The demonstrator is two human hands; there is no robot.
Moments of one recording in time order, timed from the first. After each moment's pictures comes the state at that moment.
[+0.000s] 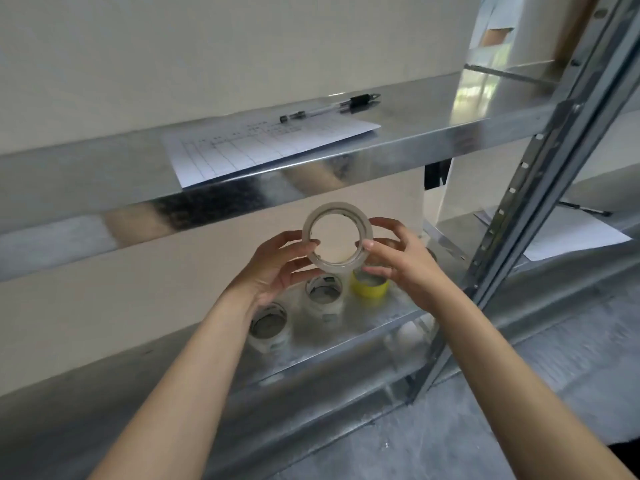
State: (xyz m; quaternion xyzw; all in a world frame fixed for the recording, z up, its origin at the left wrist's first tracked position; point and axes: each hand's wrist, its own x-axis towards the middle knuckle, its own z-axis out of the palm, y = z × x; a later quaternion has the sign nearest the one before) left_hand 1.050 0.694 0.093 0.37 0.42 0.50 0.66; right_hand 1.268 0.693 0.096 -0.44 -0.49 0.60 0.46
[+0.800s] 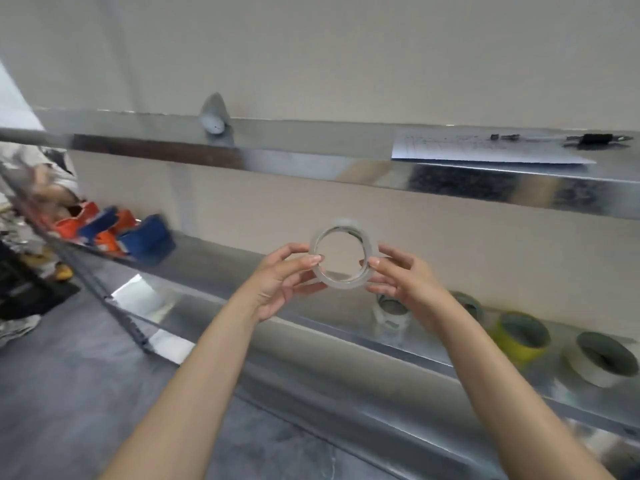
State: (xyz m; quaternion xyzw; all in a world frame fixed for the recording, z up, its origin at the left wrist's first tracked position) left_hand 0.989 0.469 0.117 0.23 0.52 0.71 0.42; right_hand 1.143 0.629 0.105 -0.21 -0.58 0.76 0.22
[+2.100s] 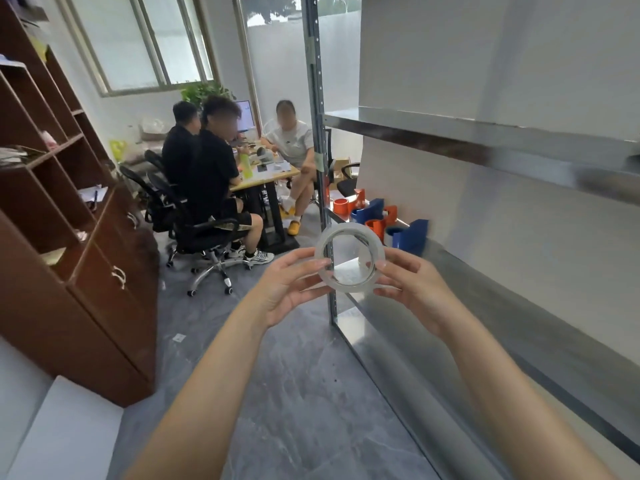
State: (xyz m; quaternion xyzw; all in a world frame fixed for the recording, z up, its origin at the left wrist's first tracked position) left_hand 0.798 0.028 0.150 0.04 0.58 0.80 0.14; right_hand 0.808 0.249 0.131 0.03 -0.66 0.75 -0.03
